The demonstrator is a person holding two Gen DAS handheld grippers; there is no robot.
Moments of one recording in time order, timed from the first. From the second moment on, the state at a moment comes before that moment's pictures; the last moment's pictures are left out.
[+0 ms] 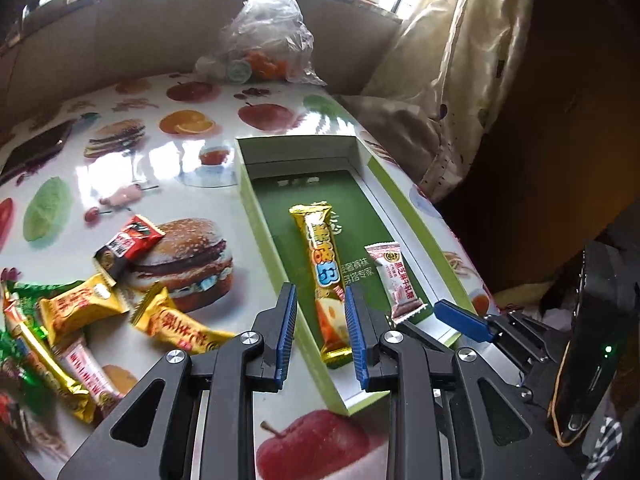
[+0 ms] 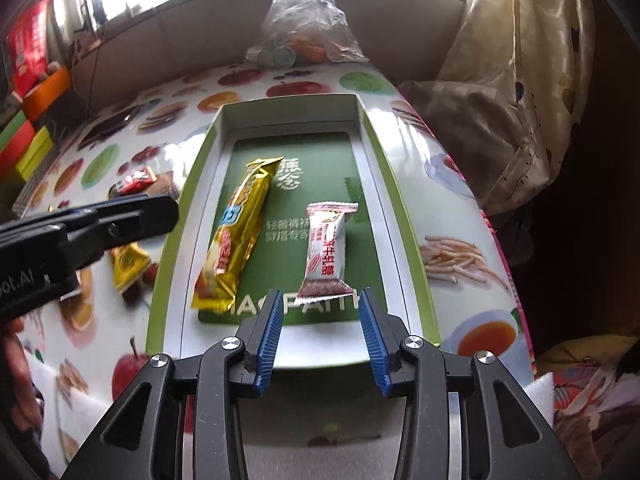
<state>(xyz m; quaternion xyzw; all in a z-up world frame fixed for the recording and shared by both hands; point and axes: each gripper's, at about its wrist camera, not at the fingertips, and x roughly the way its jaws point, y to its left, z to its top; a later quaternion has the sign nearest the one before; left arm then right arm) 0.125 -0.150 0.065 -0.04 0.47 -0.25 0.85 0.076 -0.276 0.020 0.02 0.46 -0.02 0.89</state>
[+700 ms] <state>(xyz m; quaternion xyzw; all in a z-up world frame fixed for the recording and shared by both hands) 0.100 -0.132 0.068 -0.02 0.46 -0.23 0.86 0.040 -0.269 0.024 -0.02 0.50 0.01 0.87</state>
